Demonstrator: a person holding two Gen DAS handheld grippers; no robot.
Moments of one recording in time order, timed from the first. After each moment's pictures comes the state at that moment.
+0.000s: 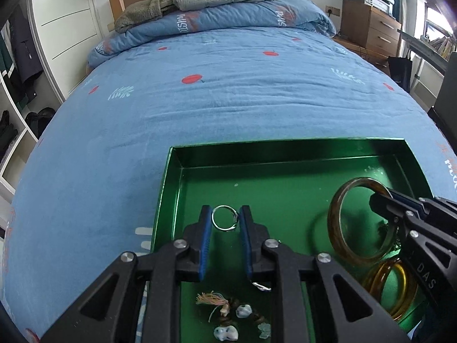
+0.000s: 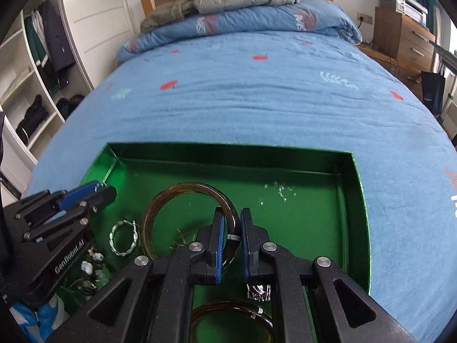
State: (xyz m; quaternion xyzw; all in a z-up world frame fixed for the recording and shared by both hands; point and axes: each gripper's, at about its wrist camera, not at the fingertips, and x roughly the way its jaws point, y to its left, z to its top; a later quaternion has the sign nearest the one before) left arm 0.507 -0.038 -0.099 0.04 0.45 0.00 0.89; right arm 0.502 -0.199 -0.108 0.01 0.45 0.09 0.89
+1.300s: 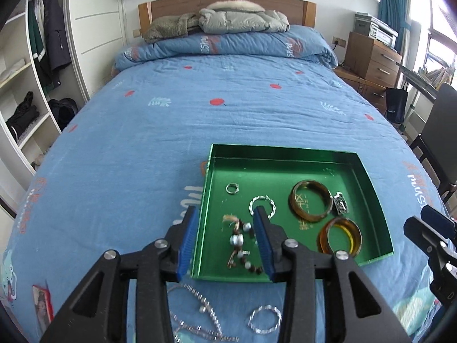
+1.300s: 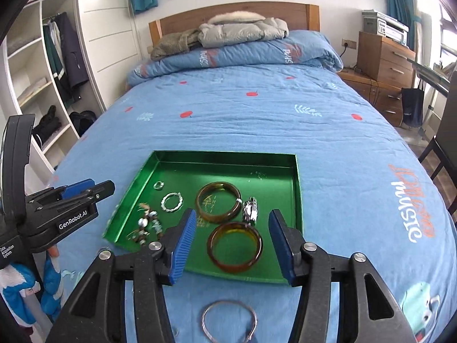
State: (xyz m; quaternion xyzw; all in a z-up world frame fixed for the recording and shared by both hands) left arm 0.376 -0.013 -0.004 0.00 0.40 0.02 0.92; right arm 0.361 -0.220 -0.004 0.02 0.38 0.08 0.92
